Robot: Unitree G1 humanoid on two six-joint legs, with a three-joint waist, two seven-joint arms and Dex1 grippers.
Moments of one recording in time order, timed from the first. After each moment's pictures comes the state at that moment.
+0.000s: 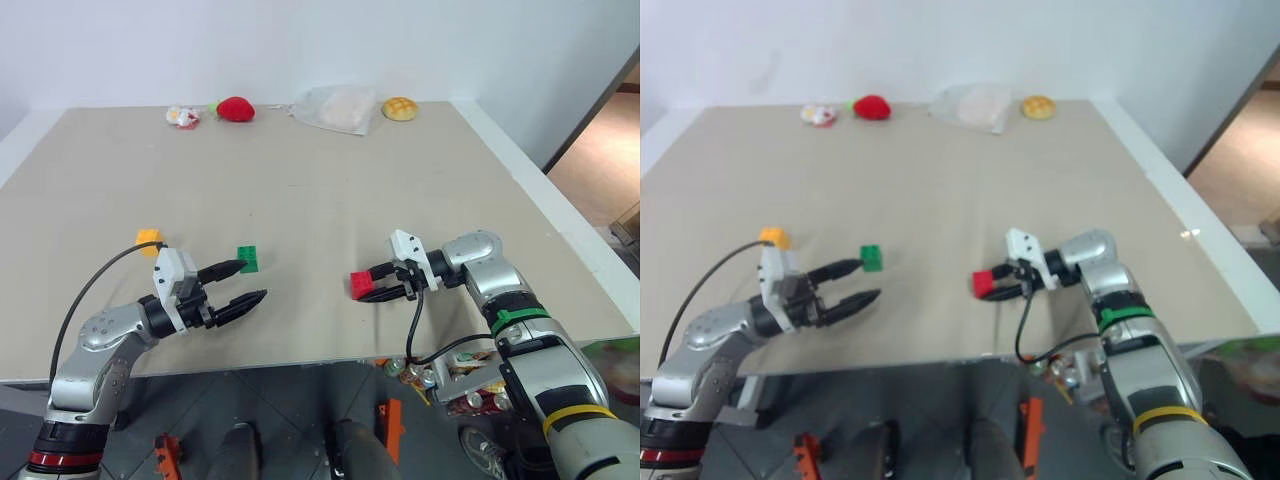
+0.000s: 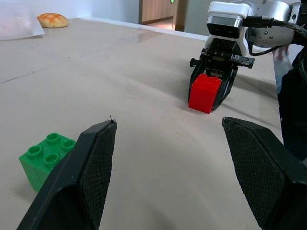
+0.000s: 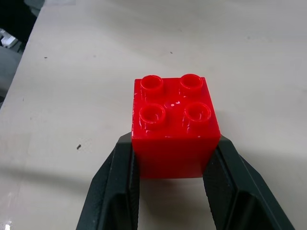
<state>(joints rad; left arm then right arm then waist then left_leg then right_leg) -0.13 0.53 0.10 -0.19 -0.56 0.24 -0.96 -0.88 -0.53 0.26 0.87 0.09 -0.20 1.54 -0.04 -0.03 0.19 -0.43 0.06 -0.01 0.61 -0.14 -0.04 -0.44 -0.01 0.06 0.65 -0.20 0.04</state>
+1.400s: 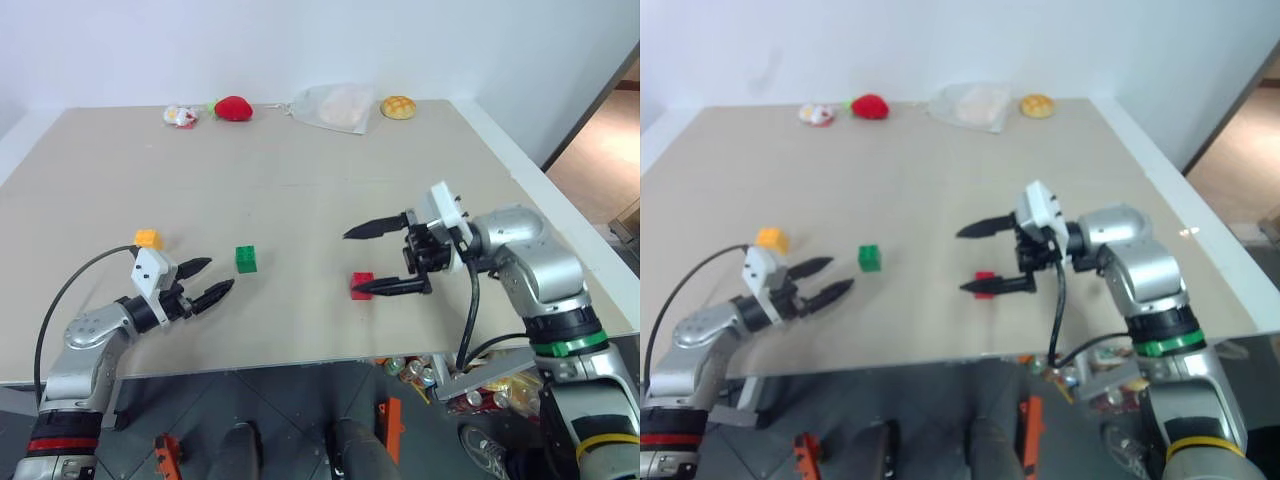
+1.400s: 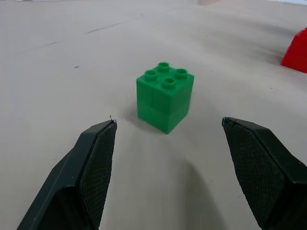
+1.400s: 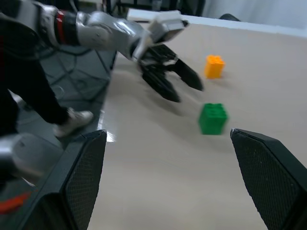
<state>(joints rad) -0.21 0.53 0.15 0.12 -0.41 0.11 -0.91 -0.67 -0.67 0.14 -0.04 0.51 0.33 1.39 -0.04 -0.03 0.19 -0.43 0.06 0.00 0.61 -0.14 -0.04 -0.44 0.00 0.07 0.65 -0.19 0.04</state>
